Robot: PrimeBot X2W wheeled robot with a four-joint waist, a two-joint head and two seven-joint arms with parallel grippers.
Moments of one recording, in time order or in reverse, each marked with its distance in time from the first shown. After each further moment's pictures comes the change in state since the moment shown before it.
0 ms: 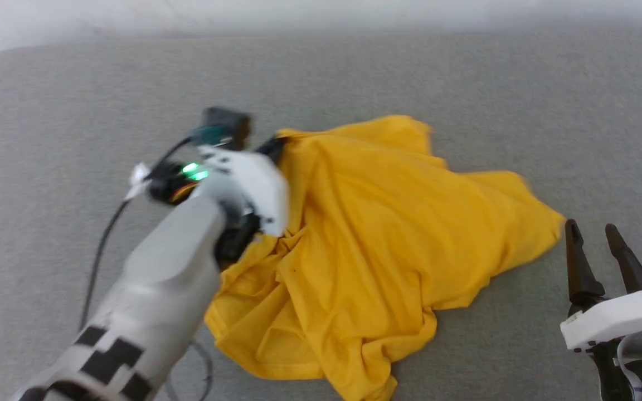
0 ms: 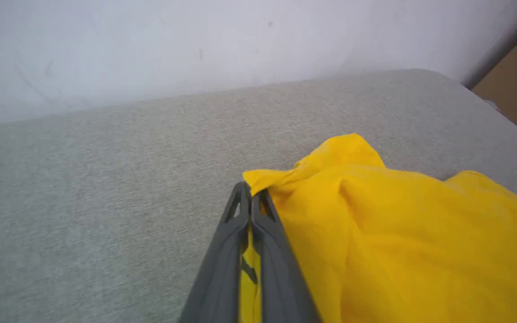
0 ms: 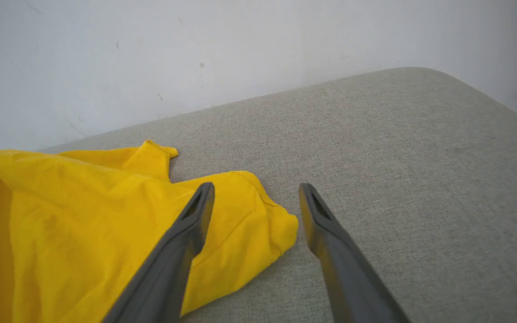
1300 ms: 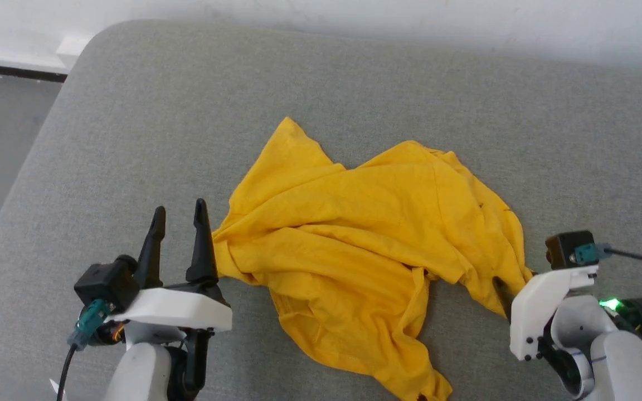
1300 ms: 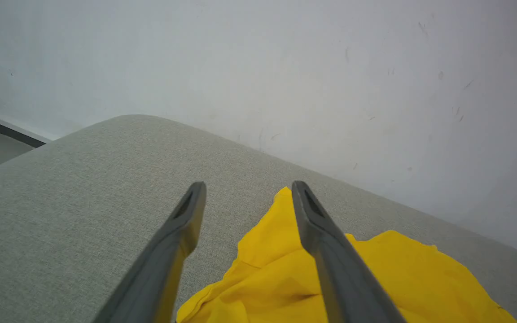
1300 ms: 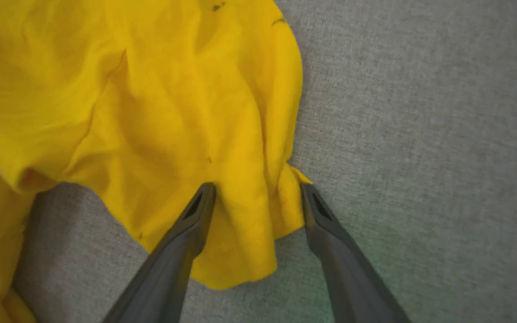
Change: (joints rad) left arm 0.697 -0.099 0.632 -0.634 0.298 0.060 -0.261; right arm -0.093 0.002 0.130 0.140 -0.207 0.000 0.546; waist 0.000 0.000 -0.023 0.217
